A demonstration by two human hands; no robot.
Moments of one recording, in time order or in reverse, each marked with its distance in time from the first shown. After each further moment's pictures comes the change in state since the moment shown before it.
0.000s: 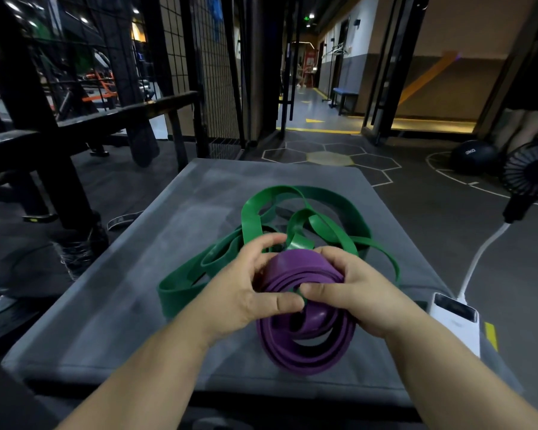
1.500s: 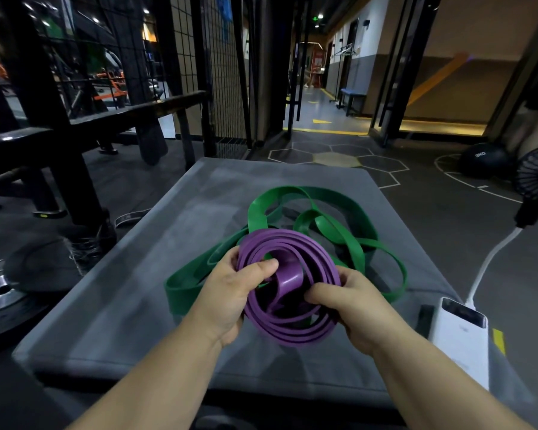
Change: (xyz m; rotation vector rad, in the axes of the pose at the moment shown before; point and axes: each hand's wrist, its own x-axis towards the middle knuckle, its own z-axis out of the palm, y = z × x) left_hand 0.004 -0.014 0.004 -0.459 0.360 -0.052; right_hand 0.001 0.014 0.022 0.188 0.147 0.075
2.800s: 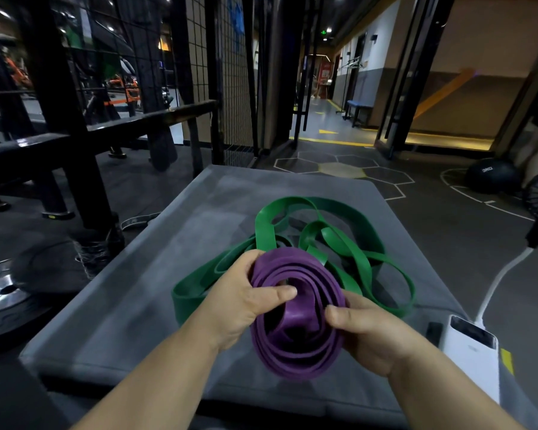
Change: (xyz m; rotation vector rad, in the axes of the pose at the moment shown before) left_hand 0.000 0.010 -0.006 0.185 -0.143 0.035; right_hand -0.002 0.000 -0.011 0.115 -0.386 0.101
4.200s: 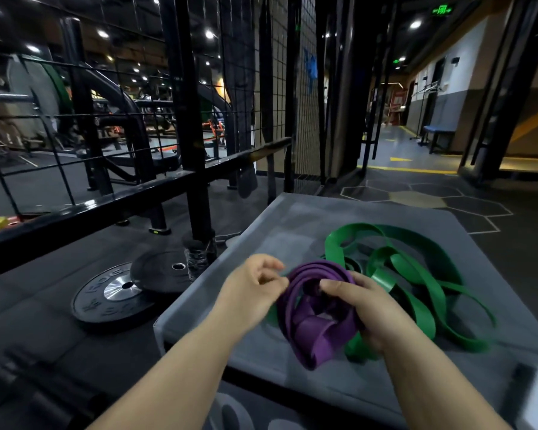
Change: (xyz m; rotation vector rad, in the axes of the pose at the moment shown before) left_hand -0.073 0.060 -0.043 0.678 0.490 0.051; right_hand 0.047 -0.007 0.073 -0.040 0.218 -0.145
